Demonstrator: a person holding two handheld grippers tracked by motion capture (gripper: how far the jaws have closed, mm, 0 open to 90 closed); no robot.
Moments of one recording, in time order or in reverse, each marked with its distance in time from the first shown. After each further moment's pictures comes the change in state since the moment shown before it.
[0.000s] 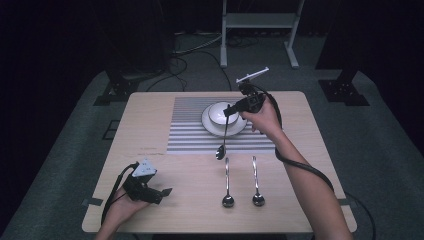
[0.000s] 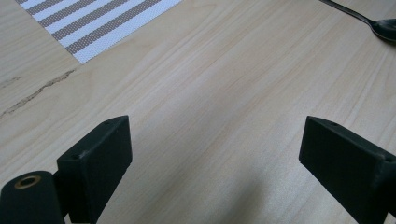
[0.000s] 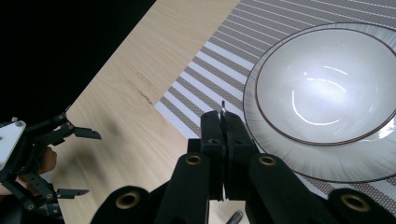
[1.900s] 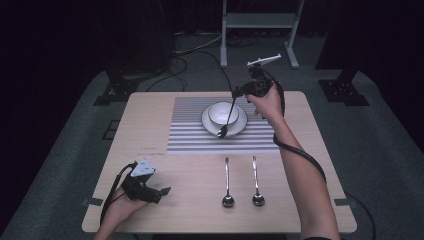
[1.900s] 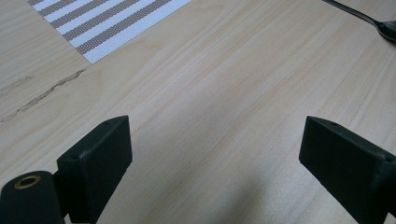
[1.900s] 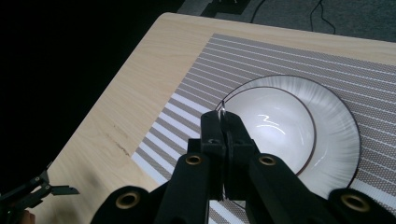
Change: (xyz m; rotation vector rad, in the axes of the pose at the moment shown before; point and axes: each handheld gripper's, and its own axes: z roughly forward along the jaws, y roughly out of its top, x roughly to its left) left arm 0.002 -0.001 -0.002 -0.007 0.017 -0.004; right arm -0.031 0.032 -0.021 -0.140 -0.074 0.108
